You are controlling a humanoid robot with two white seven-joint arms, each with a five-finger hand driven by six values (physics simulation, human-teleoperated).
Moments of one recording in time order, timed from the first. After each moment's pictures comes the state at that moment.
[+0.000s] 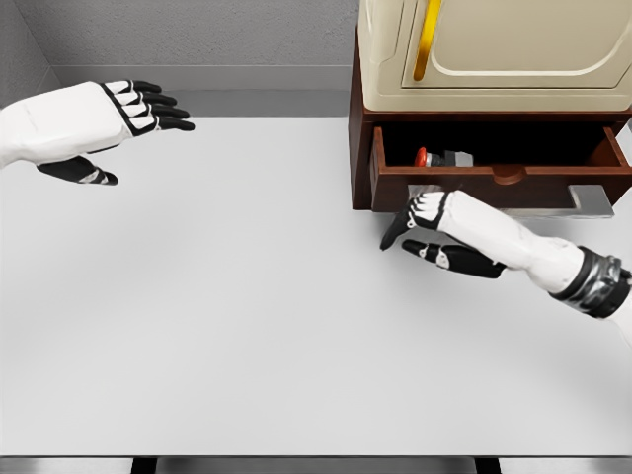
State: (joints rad) left arm -0.67 0.99 -0.51 -1.64 -0.30 -0.61 -0.41; right arm -0.32 -0.88 0.61 -1.77 0.02 -0.61 0.09
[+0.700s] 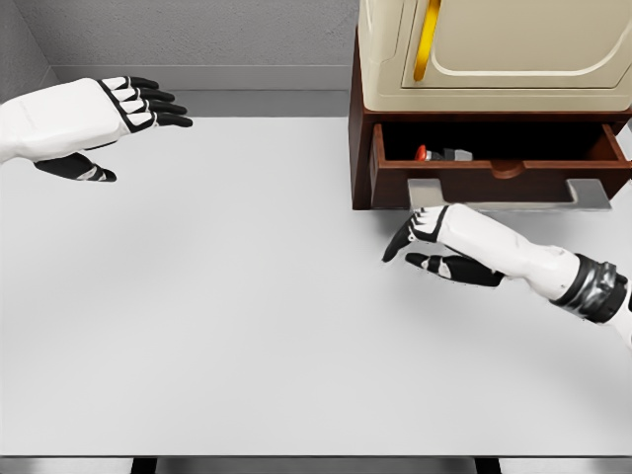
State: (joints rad) left arm -0.67 0.99 -0.50 -1.64 -0.30 -0.61 -0.41; right arm -0.35 -0.90 0.67 -1.71 0.03 -0.61 0.08
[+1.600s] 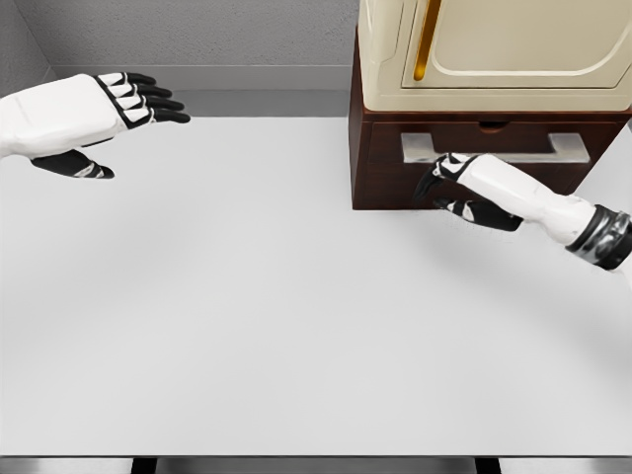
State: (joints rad) left arm -0.67 0.99 -0.49 -1.64 -0.30 -0.61 -0.41; right arm -0.50 -0.84 0.67 -1.48 0.07 -0.62 0.11
